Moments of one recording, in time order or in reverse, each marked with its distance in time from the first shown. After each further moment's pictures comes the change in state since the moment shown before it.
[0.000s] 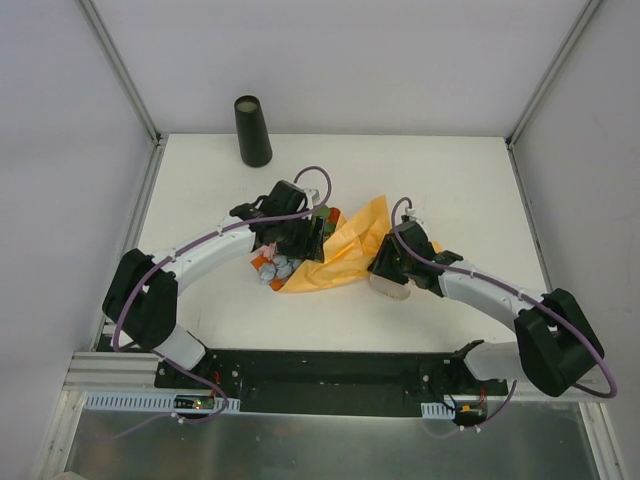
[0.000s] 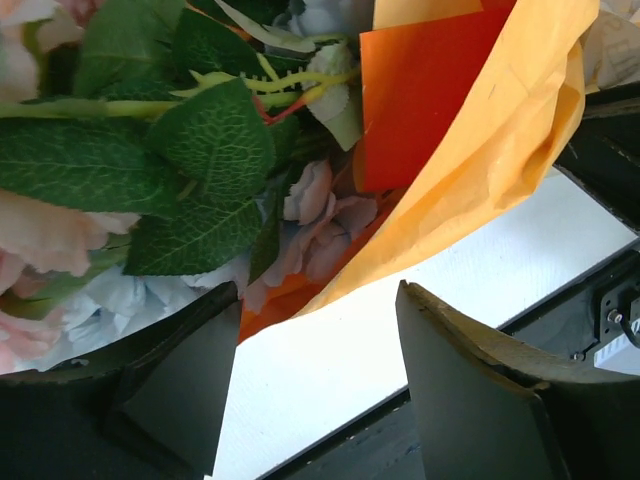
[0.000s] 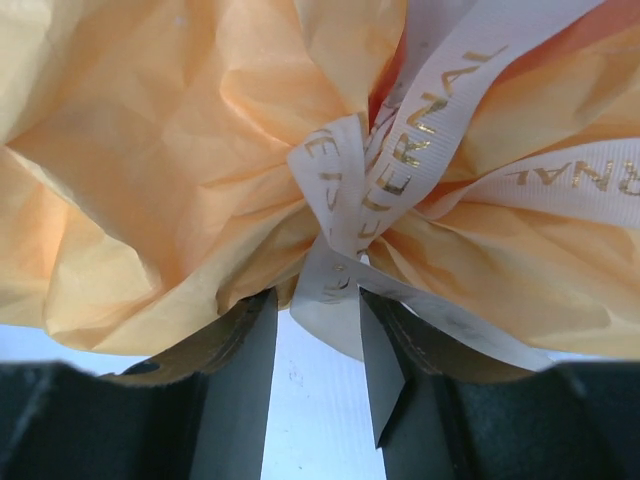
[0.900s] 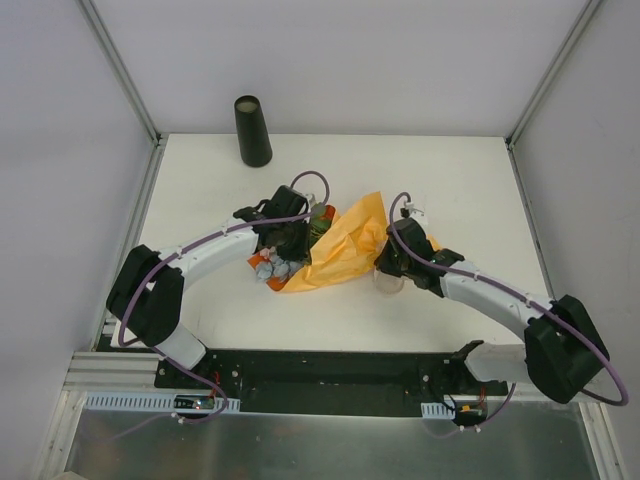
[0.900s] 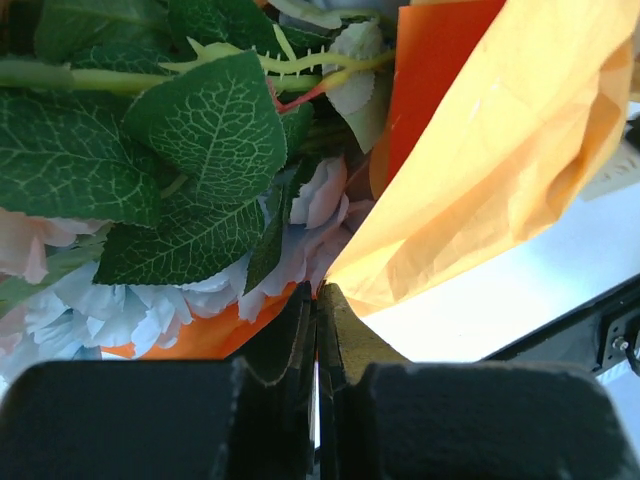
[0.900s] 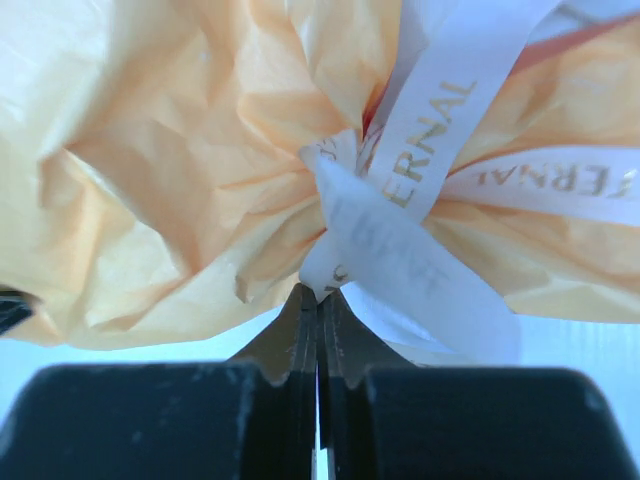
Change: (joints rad) left arm 0.001 0.029 -0.032 0.024 -0.026 -0.060; right arm 0.055 -0.011 0.023 0.017 0.118 -0.040
